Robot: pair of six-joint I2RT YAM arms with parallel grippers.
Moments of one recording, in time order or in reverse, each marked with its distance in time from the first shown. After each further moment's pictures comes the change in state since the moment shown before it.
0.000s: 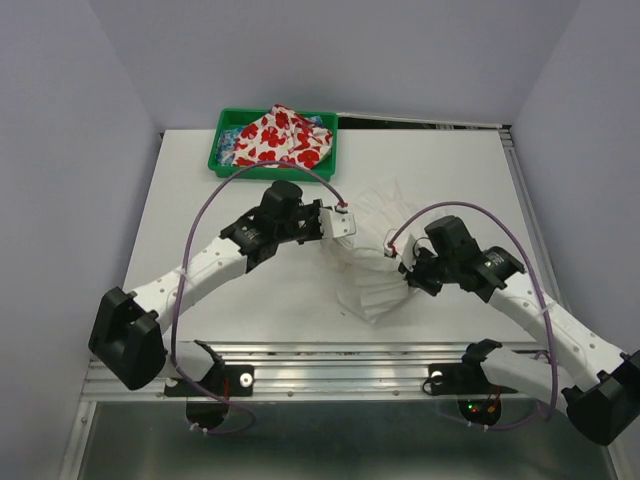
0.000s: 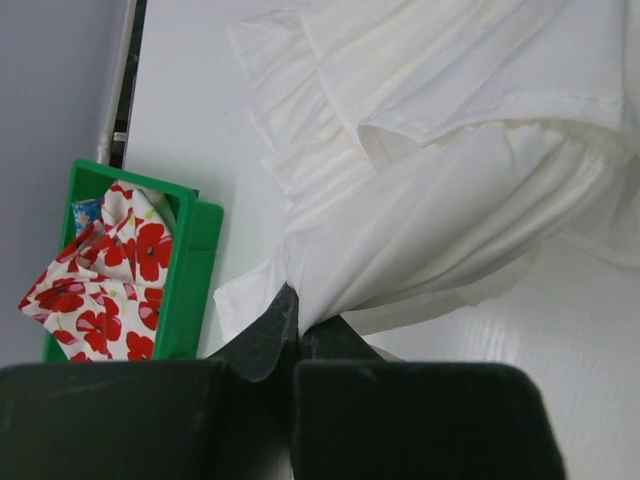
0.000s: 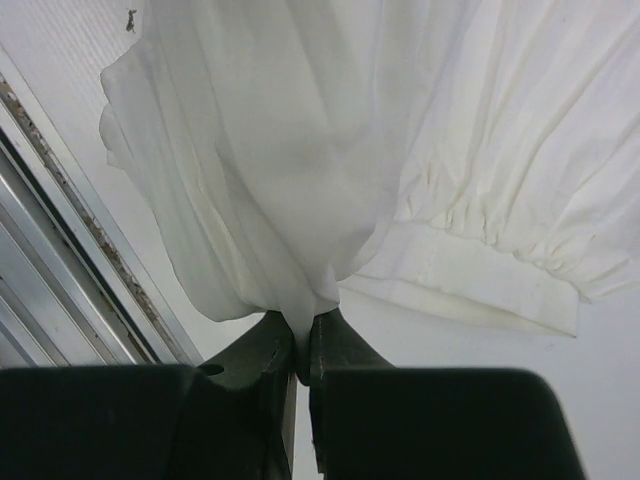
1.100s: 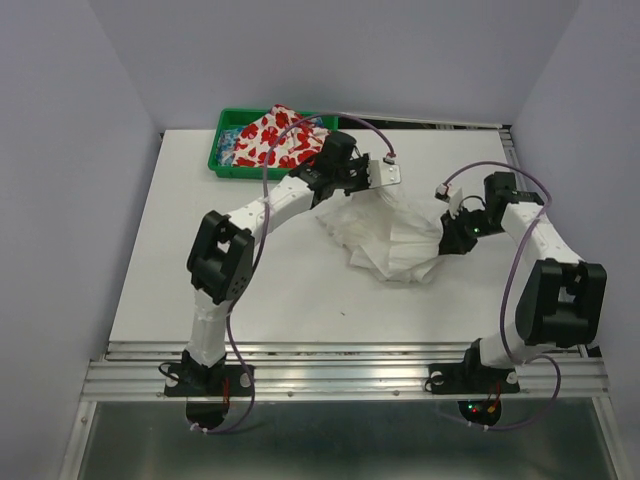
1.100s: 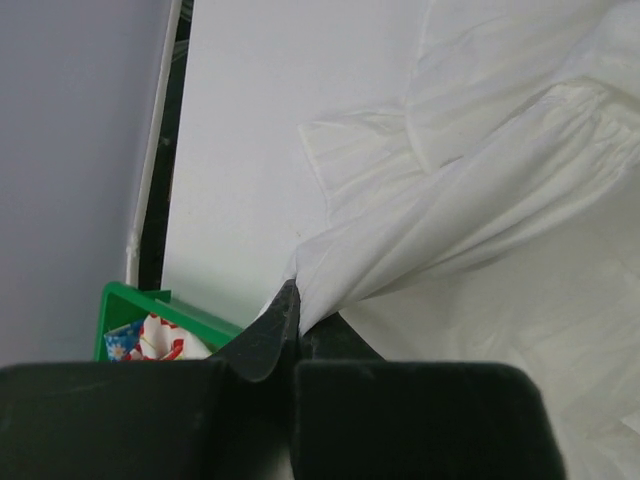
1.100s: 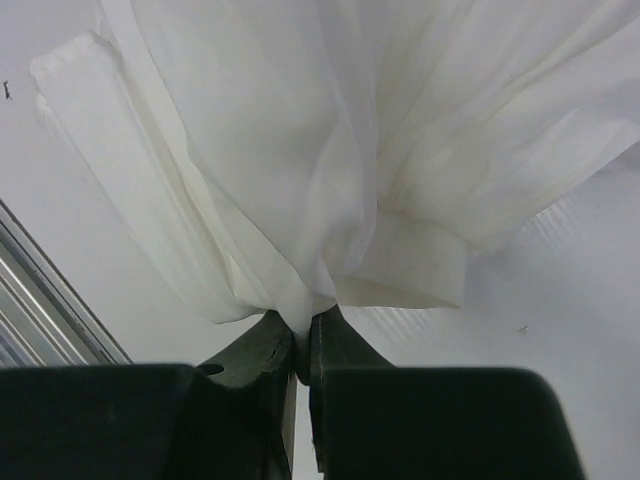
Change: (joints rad) left arm 0.037 0.699 0.727 -0.024 0.070 0.037; right arm -0.660 0.492 0.259 -0.095 -0.410 -0.253
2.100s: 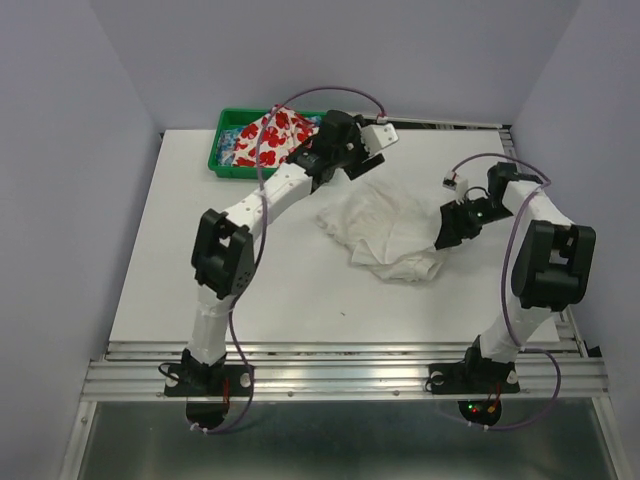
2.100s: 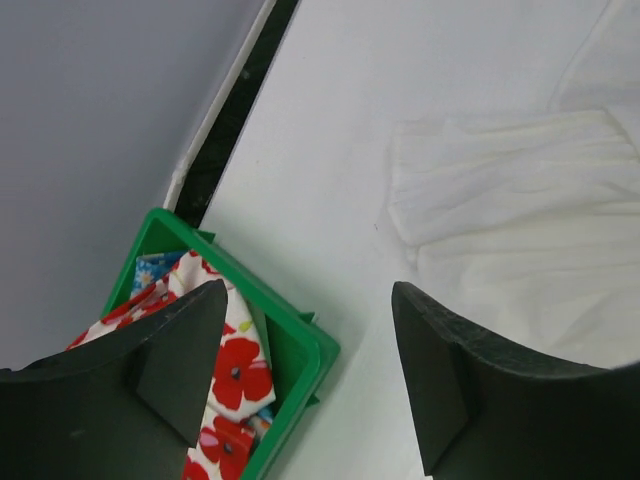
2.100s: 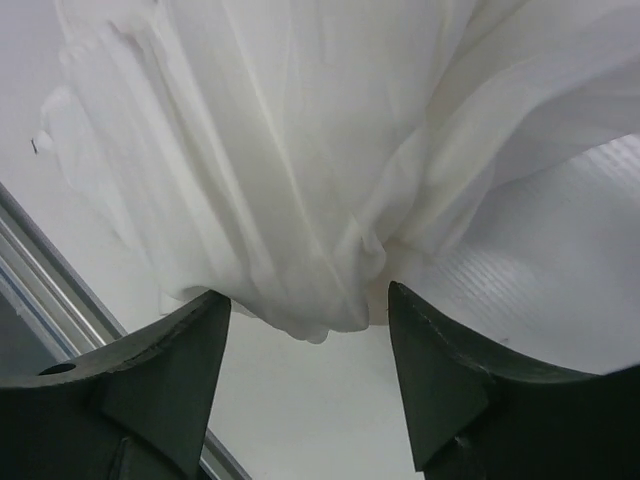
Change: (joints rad) left arm 0.018 0.187 0.286 -0.020 -0.200 -0.224; right arm -0.085 0.322 0.180 -0.083 -0.056 0.056
